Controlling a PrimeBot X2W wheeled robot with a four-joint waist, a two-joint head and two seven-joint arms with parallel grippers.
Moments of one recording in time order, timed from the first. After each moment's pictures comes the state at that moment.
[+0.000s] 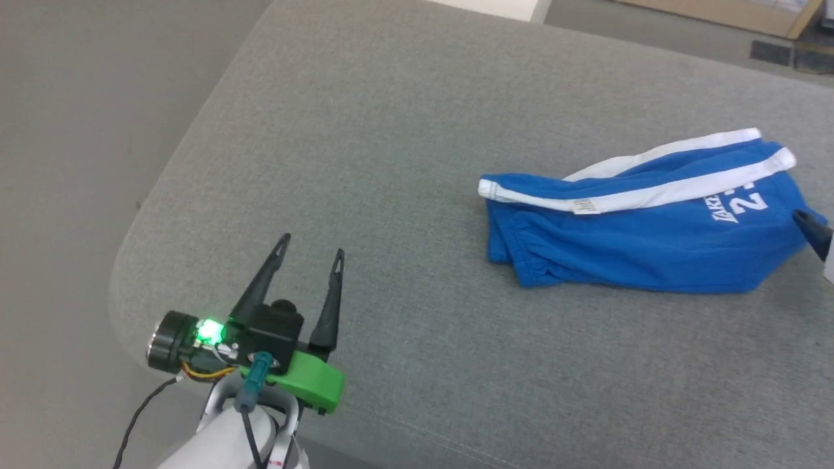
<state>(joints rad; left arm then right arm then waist) -0.34 0.50 -0.77 0.05 -0.40 0.42 -0.25 -0.76 -0.66 0.51 0.93 0.83 0.13 0.28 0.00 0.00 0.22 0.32</state>
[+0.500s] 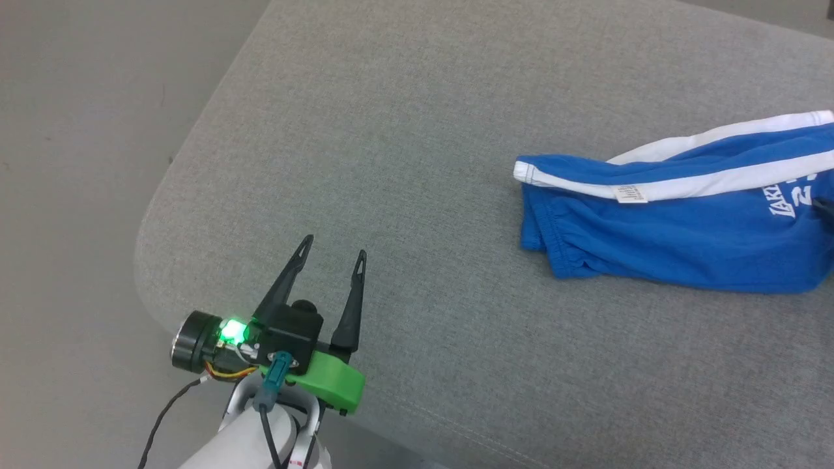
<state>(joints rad) -0.34 0.44 -0.77 0.06 -0.40 0.41 -0.25 -0.82 -0.66 0.49 0.95 0.83 0.13 0.42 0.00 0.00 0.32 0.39</state>
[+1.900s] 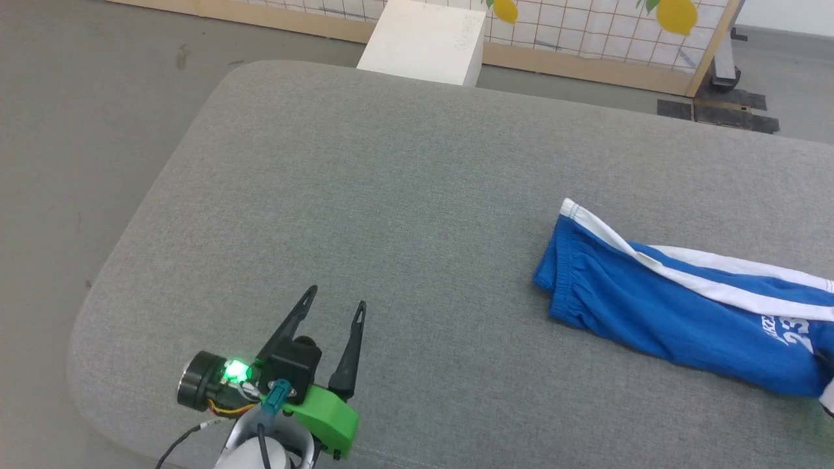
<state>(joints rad) -0.26 0.44 -0.78 0.12 -0.44 0.34 -0.24 -0.37 -0.57 0.14 0.93 0.86 0.13 0.21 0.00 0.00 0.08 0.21</state>
